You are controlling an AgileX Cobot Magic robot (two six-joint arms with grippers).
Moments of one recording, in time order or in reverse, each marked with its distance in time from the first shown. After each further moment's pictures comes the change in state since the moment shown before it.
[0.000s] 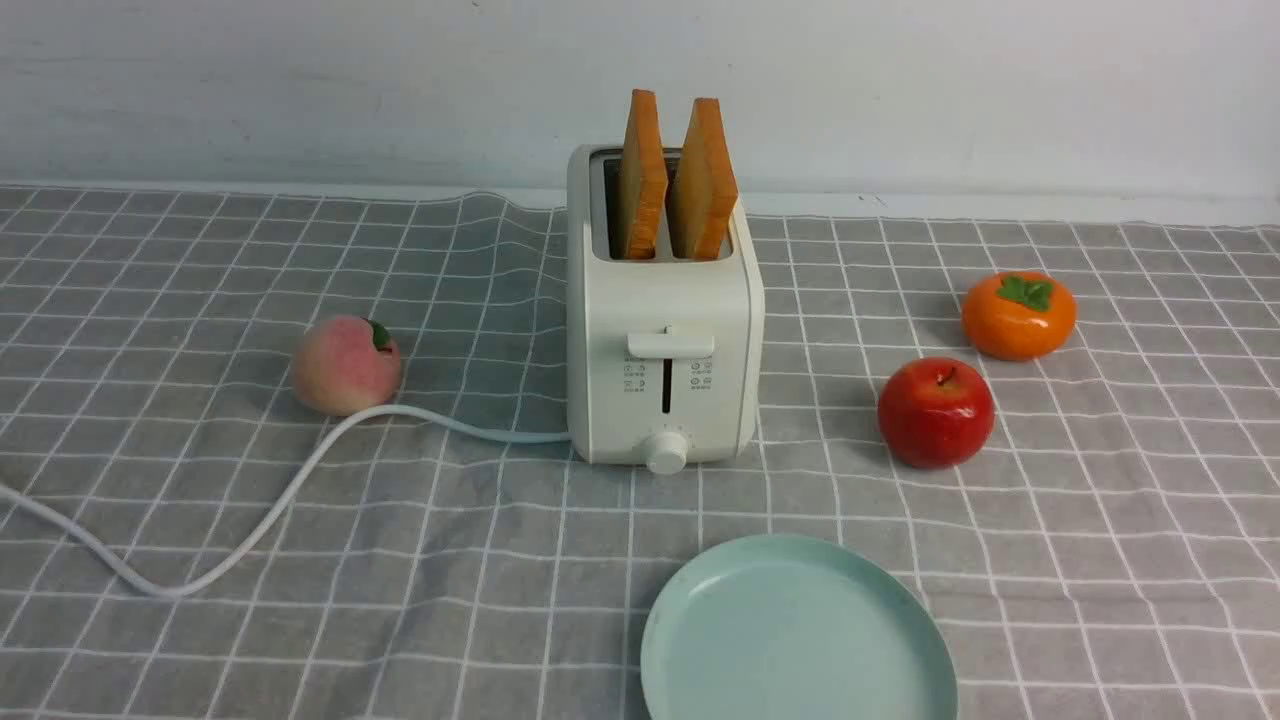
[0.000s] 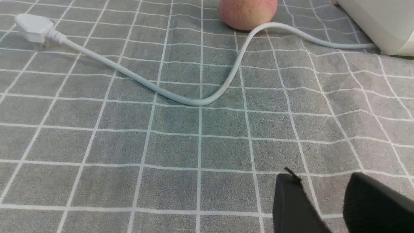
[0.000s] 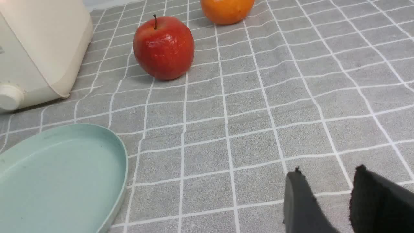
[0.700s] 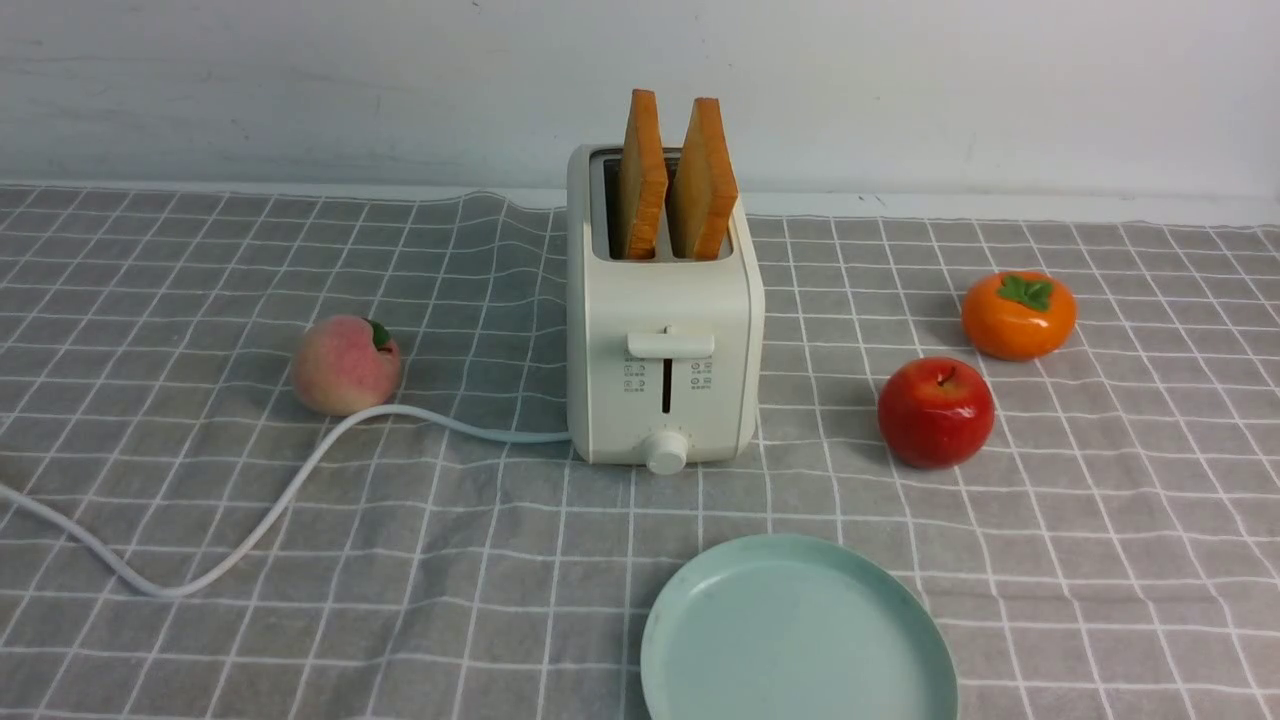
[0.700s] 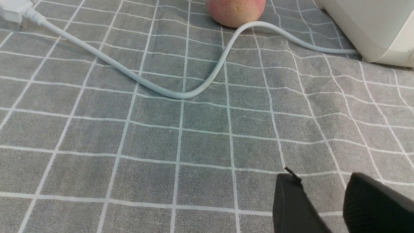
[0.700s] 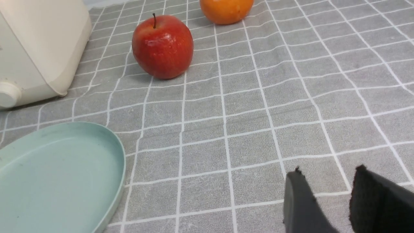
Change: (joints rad) right arm 0.000 0.000 0.000 -0.013 0.000 0.000; left arm 0.000 0.000 0.000 -0.075 0.000 0.000
